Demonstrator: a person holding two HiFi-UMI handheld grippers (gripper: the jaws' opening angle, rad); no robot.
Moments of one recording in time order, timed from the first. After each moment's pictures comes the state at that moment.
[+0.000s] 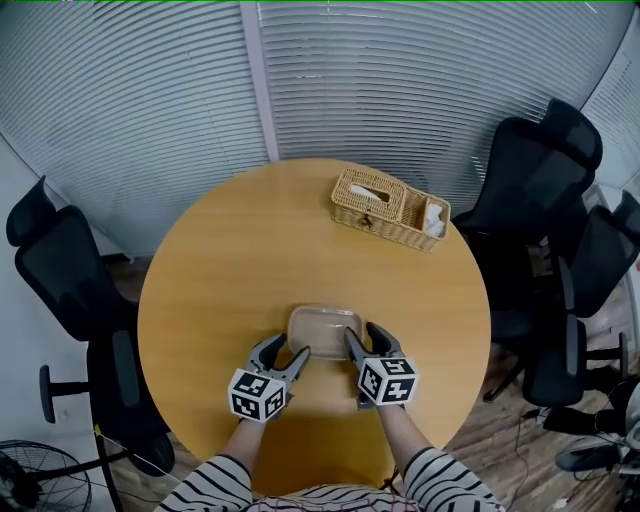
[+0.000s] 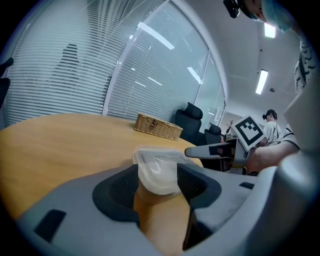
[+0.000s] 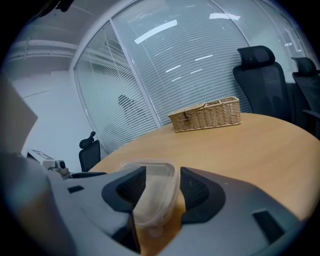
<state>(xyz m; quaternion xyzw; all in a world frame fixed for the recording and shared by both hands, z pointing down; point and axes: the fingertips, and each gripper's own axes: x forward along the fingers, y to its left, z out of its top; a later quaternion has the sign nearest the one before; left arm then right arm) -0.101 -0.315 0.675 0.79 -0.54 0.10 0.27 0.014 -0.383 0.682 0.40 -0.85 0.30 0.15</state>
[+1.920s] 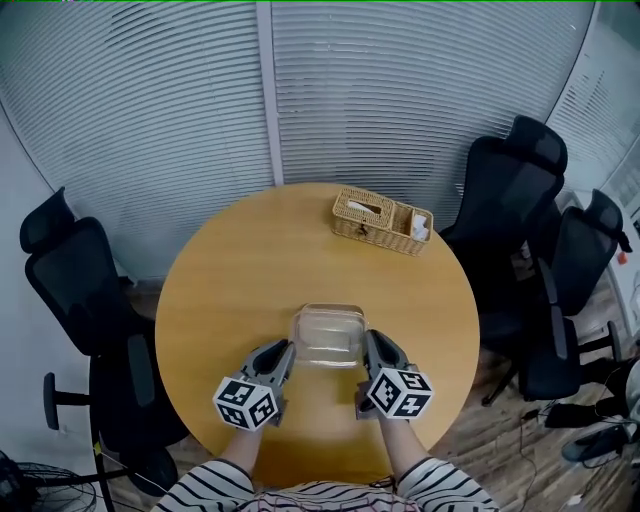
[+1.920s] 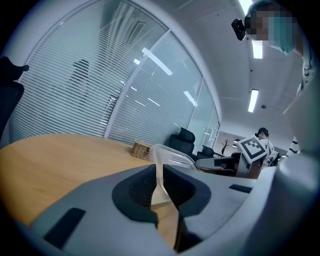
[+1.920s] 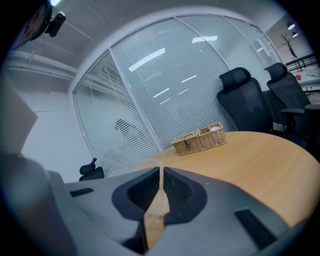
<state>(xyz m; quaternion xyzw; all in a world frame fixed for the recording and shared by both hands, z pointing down) -0.126 -0.247 0.562 0.80 -0.55 -0.01 0.22 0.035 -0.310 0.566 0.47 -0.83 0.30 0.02</state>
